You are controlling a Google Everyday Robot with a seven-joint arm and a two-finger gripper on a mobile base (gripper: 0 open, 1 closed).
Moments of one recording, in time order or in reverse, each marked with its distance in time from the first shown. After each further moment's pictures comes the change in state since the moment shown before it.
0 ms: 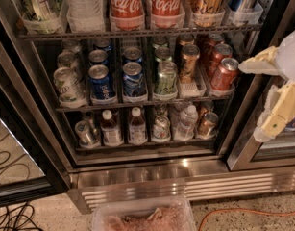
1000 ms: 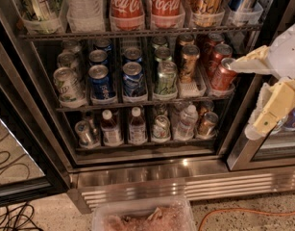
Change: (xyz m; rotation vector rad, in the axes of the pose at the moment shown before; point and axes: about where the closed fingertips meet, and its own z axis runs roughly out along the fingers) arm -0.014 0.001 0.006 -0.026 -0.065 -0.009
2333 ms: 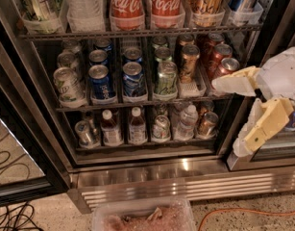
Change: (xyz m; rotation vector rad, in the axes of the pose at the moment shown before) arm -0.029 0.041 0.022 -0.157 -0.312 0.074
